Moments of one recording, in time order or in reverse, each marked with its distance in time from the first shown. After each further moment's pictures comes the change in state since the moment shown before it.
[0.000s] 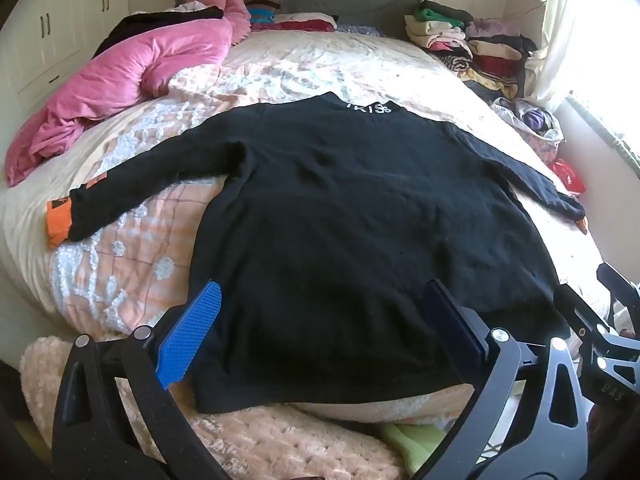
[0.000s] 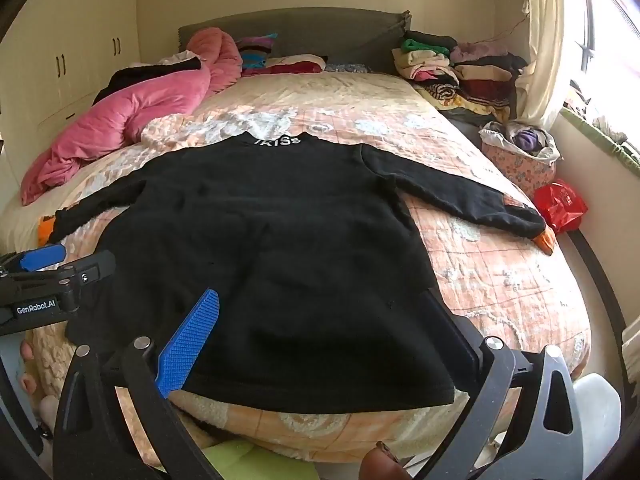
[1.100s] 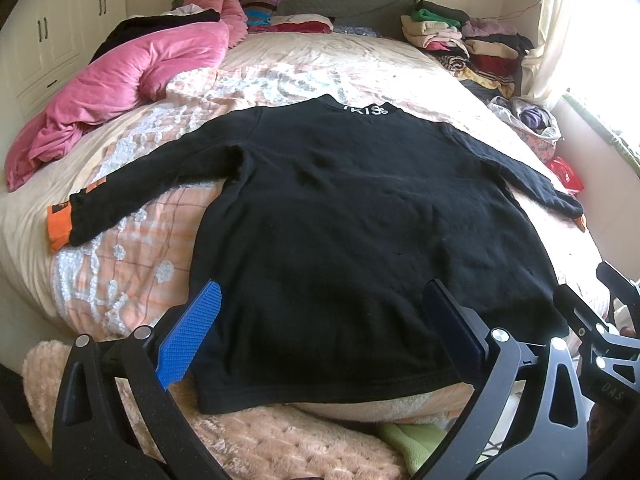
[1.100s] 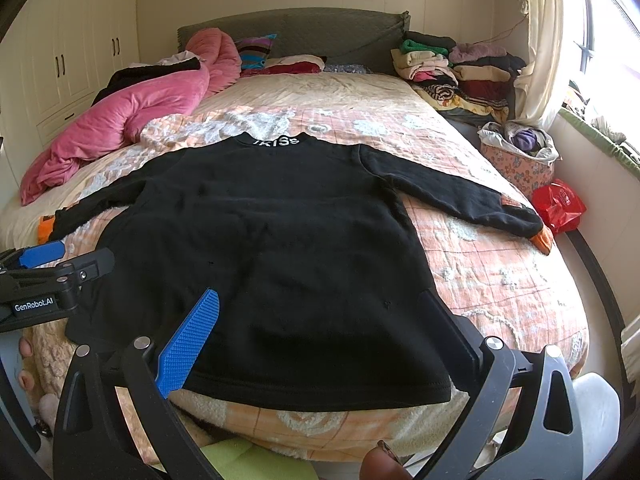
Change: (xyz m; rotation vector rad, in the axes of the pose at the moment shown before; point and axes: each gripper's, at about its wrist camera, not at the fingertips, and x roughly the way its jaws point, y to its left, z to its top) left arm -0.006 -0.001 0.003 0.008 -0.009 -0.003; right arm -0.010 0.007 -0.007 -0.006 -0.012 -0.006
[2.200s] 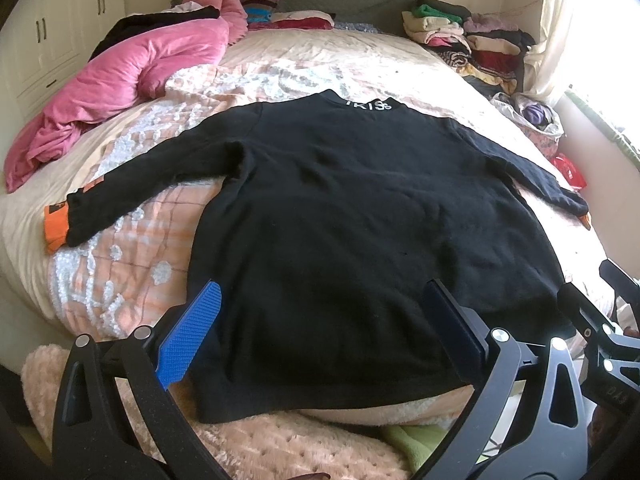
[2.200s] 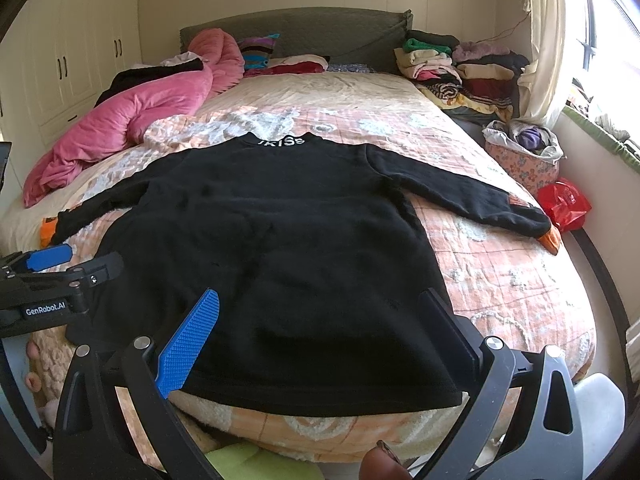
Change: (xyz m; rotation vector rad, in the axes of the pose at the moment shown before) left arm 0.009 0.002 0.001 0.007 0.012 0.007; right arm 0.003 0.004 -0.001 0.001 0.004 0.012
